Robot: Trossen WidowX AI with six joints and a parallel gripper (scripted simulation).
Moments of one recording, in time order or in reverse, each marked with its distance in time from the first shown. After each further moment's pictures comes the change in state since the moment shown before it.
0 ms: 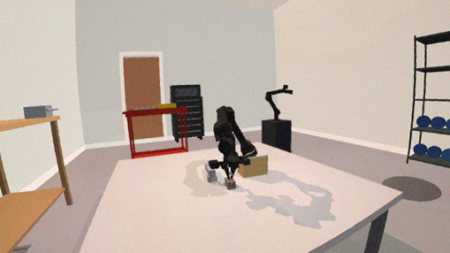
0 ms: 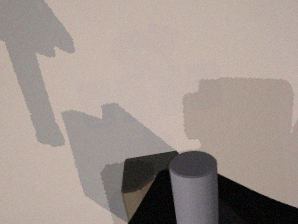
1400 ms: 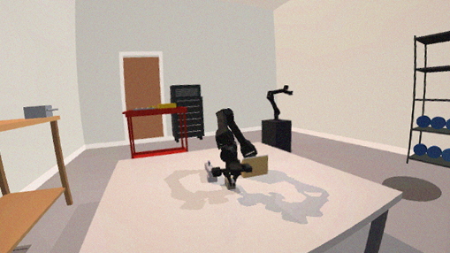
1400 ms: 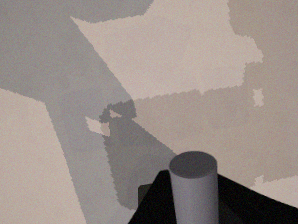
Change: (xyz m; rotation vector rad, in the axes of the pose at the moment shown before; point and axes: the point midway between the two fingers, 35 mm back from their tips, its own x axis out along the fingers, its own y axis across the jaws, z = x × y) arm 0.037 0.009 0.000 0.009 -0.003 0.004
